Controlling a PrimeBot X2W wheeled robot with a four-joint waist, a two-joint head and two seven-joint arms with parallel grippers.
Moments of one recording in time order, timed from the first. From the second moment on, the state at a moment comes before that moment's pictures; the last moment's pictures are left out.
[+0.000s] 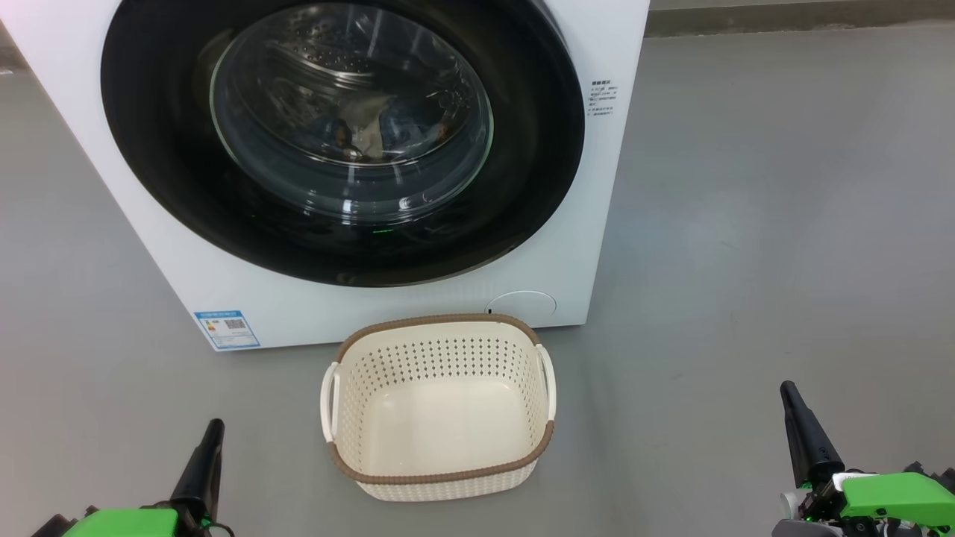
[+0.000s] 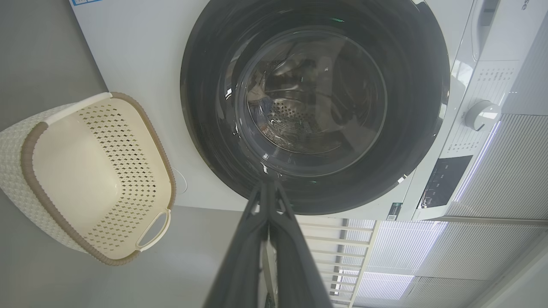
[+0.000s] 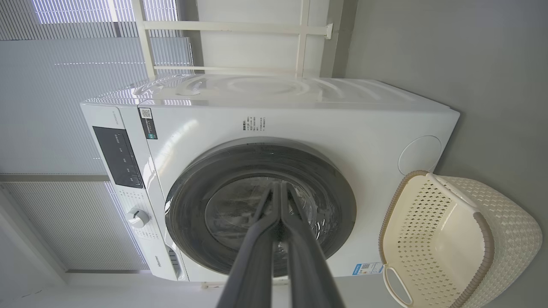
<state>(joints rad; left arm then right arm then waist) -0.07 0.04 0.08 0.26 -1.62 -0.12 0.11 -0.07 -0.05 -0.14 0.27 1.61 0.13 0.11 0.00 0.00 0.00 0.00</state>
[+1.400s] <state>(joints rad) -0.07 0.04 0.08 0.26 -1.62 -0.12 0.11 -0.07 -0.05 -0.14 0.27 1.61 0.13 0.11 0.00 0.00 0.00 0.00</state>
